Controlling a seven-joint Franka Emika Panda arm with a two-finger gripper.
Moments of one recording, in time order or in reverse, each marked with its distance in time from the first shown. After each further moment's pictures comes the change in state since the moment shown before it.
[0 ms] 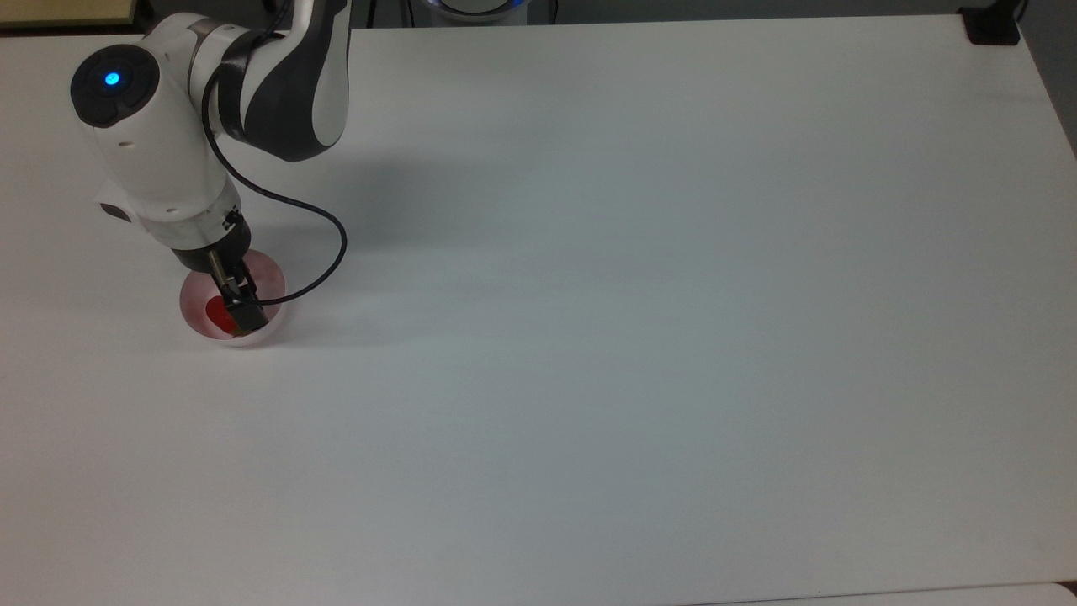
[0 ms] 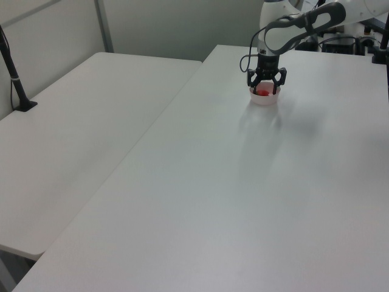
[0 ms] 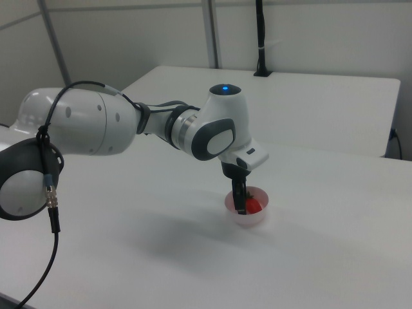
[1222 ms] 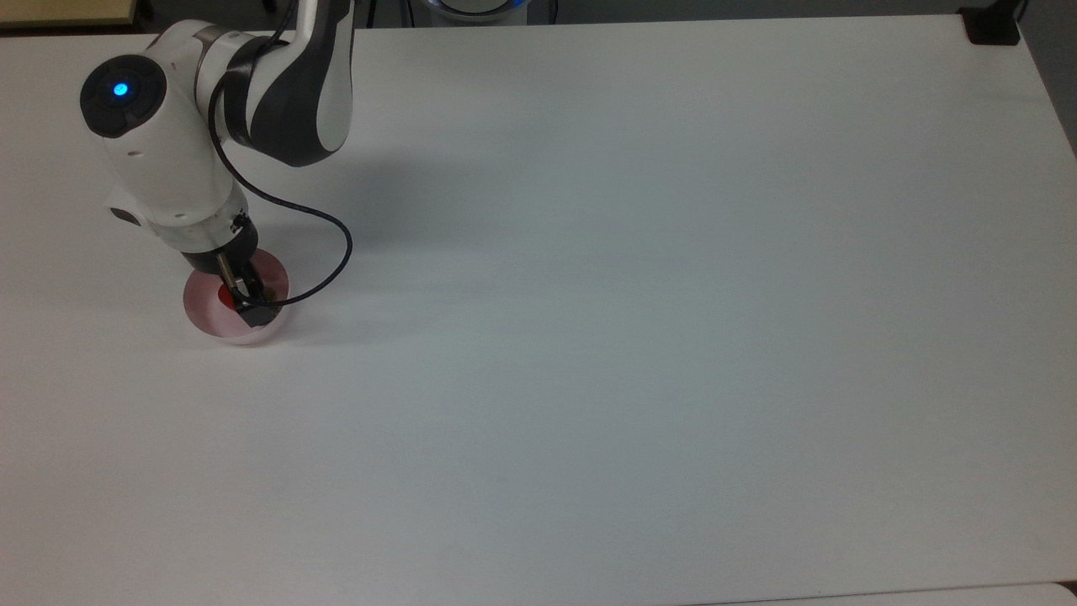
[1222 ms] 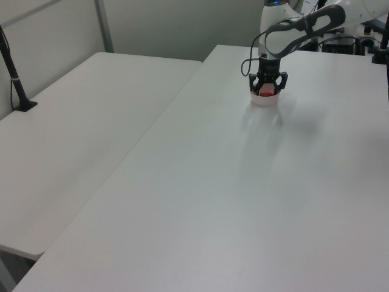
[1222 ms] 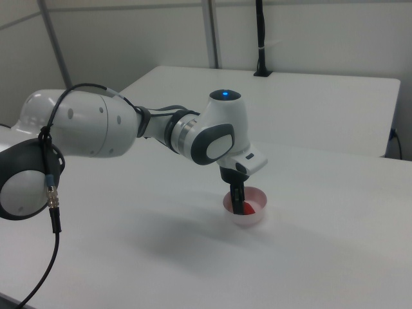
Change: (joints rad) arm 0.003 0.004 0.000 -0.023 0.001 0.003 -0.023
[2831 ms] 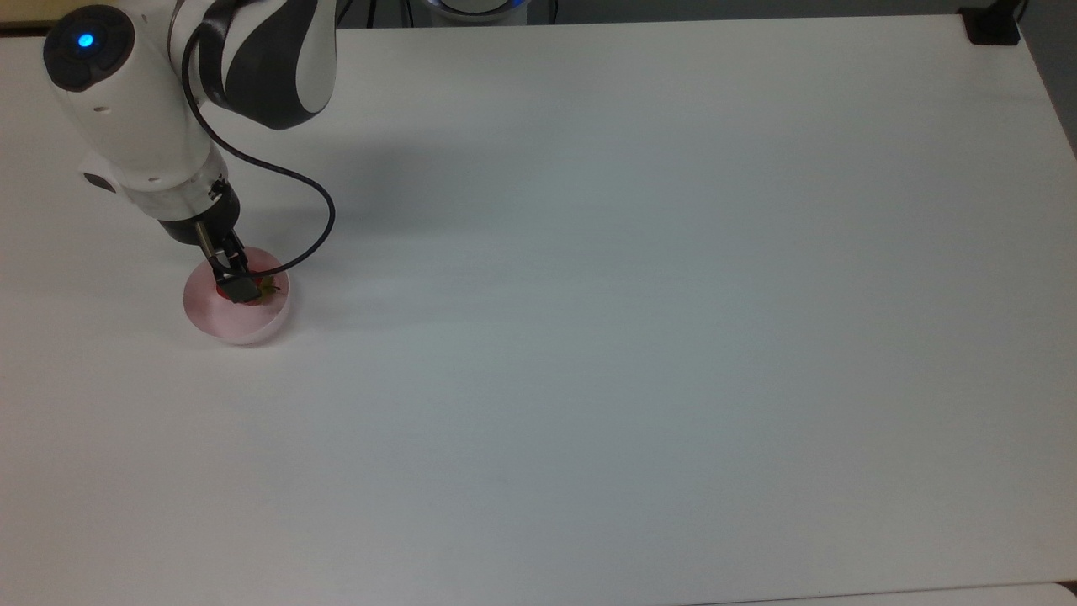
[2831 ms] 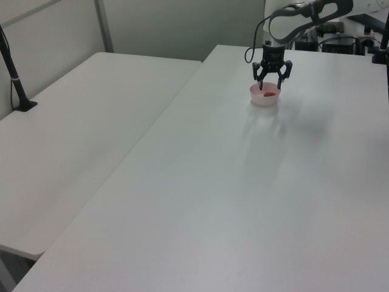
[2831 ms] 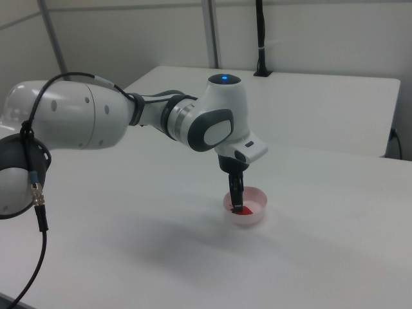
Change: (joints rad) arm -0.012 -0.068 -0.002 0.002 0.001 -0.079 -0.005
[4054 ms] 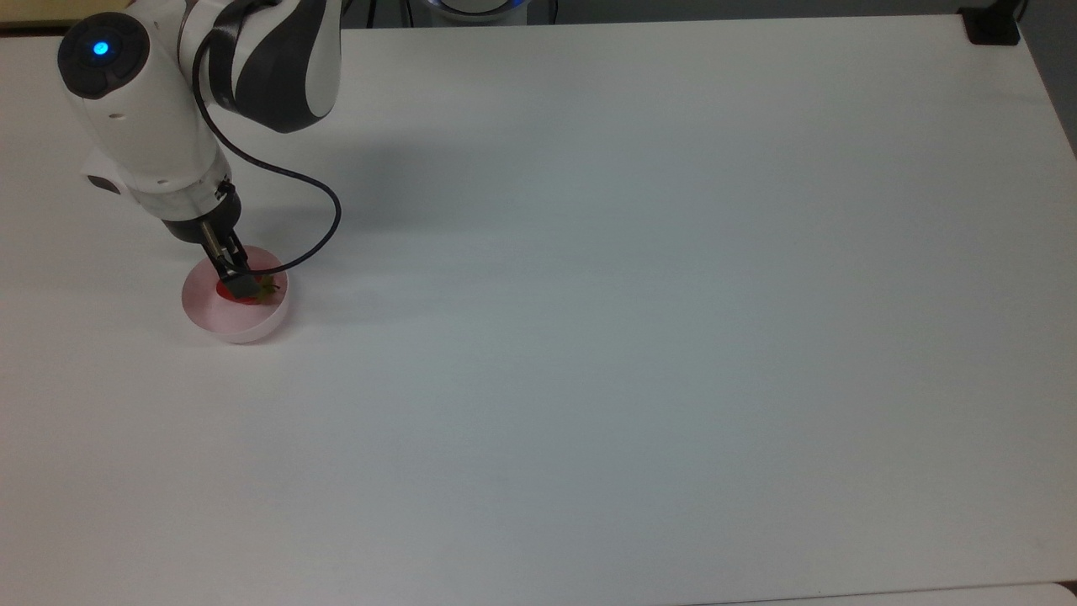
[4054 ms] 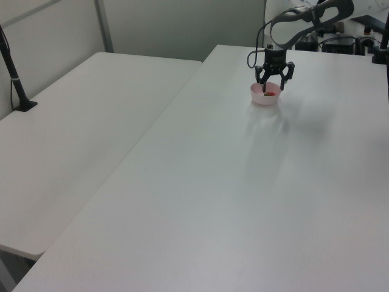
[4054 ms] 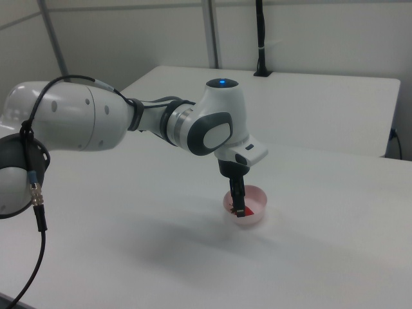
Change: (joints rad) arm 0.003 -0.007 -0.005 -0.031 -0.052 0.017 -0.025
